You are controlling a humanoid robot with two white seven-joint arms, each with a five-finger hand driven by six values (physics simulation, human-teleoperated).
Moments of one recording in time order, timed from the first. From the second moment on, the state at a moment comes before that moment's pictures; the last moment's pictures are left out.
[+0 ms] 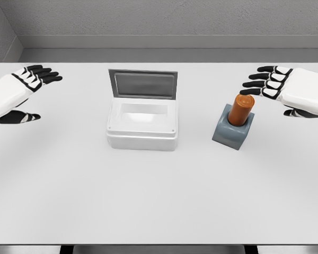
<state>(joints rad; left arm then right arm) -0.20 0.93 -0.22 -1.56 -0.45 -0.61 -0.02 -0.61 -1.28 0.70 -1.77 0.37 -0.61 0.04</state>
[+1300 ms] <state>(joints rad) -0.41 0.71 -0.29 -1.34 0.44 -0.24 -0.61 -0.90 -0.93 0.83 -1.64 0.51 -0.61 0.61</state>
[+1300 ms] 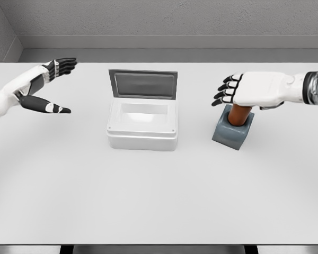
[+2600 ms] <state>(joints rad) -0.53 0.62 -0.33 -1.13 0.46 -0.22 -0.61 -0.95 -0.94 0.85 -1.68 0.53 -0.61 0.61</state>
